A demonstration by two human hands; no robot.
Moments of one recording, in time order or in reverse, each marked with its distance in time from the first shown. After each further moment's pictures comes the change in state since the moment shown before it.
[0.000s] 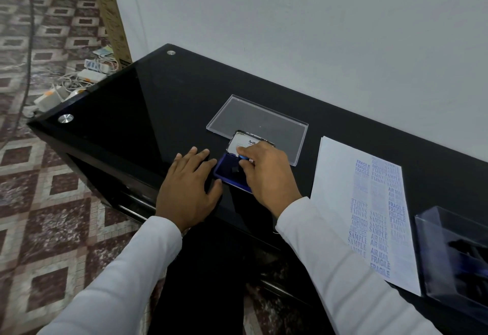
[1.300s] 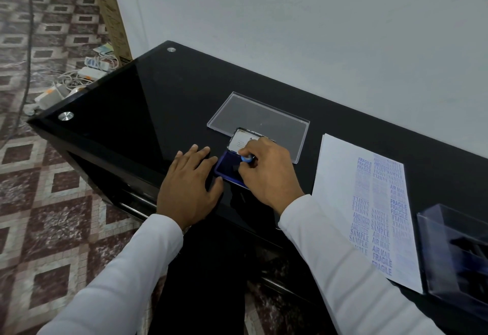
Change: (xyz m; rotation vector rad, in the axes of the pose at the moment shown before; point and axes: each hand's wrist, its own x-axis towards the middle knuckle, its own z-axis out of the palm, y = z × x) left_hand 0.001 0.000 0.001 -0.019 0.001 -0.005; right_hand -0.002 0.006 0.006 0.117 0.049 0.030
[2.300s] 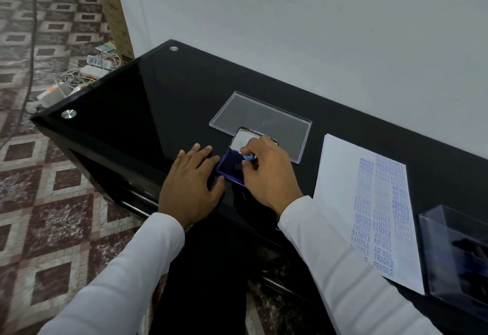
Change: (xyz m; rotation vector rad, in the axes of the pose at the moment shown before) left_hand -0.001 -0.002 0.002 0.011 0.010 0.006; right_hand -0.001 0.004 0.008 0.005 0.023 -0.046
